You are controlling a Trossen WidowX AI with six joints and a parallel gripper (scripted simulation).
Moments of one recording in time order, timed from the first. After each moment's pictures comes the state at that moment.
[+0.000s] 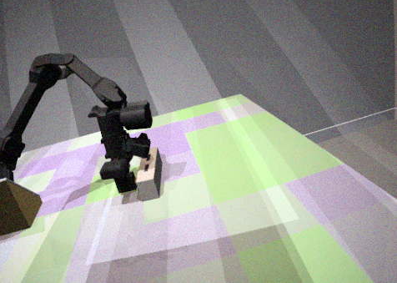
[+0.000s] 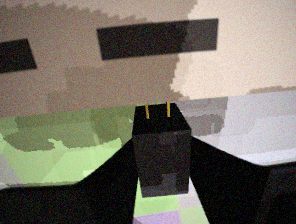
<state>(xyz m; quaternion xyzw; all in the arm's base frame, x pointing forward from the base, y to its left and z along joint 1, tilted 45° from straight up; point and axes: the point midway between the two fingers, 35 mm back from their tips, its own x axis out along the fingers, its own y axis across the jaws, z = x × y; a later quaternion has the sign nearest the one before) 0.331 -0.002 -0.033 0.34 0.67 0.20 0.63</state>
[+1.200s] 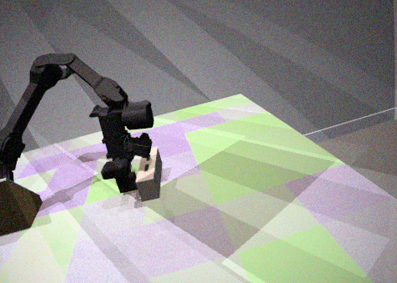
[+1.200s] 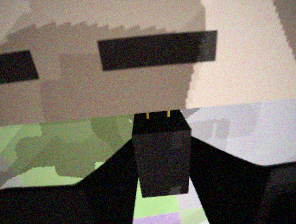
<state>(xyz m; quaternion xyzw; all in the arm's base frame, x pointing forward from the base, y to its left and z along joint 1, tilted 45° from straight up) 0.335 -0.002 -0.034 0.34 0.67 0.20 0.63</state>
